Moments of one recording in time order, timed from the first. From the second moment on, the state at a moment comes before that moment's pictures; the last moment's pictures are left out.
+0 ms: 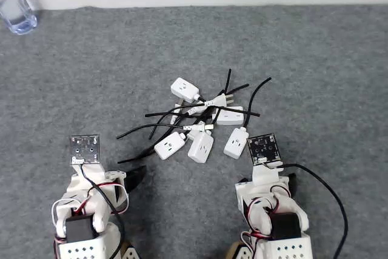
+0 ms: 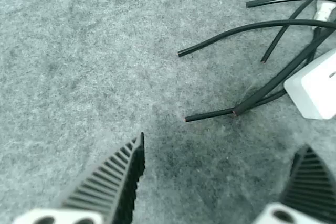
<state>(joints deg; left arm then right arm) -13.0 -103.4 96.7 72.2 1.3 -9.2 -103.6 95.7 74.8 3.4</state>
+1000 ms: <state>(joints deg) -20.9 -103.4 95.4 29.6 1.3 1.5 -103.6 95.7 29.3 3.4</state>
